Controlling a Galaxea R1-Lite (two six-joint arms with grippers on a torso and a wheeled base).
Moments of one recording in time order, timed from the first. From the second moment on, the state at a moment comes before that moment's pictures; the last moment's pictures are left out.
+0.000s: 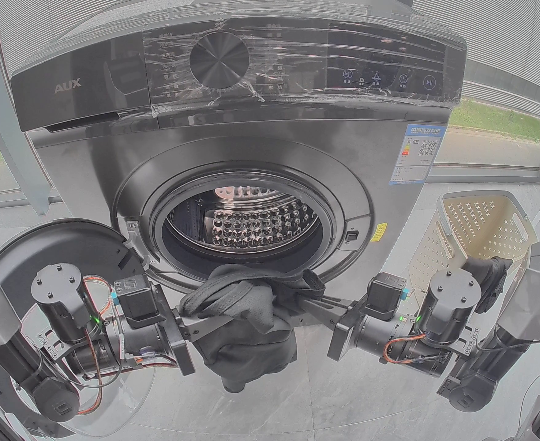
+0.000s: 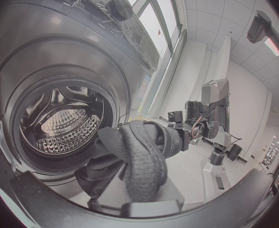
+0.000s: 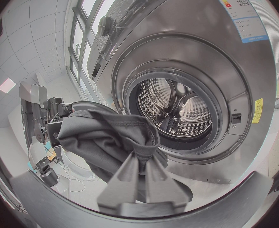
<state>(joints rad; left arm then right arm) -0.51 1.81 -0.22 -1.55 -0.54 -0.10 0.75 2.02 -0.43 -1.55 0.14 0.24</state>
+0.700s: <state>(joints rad) -0.46 1.78 -0.22 -1.55 -0.51 -0.10 0.68 1.87 -0.17 -1.55 0.14 0.19</state>
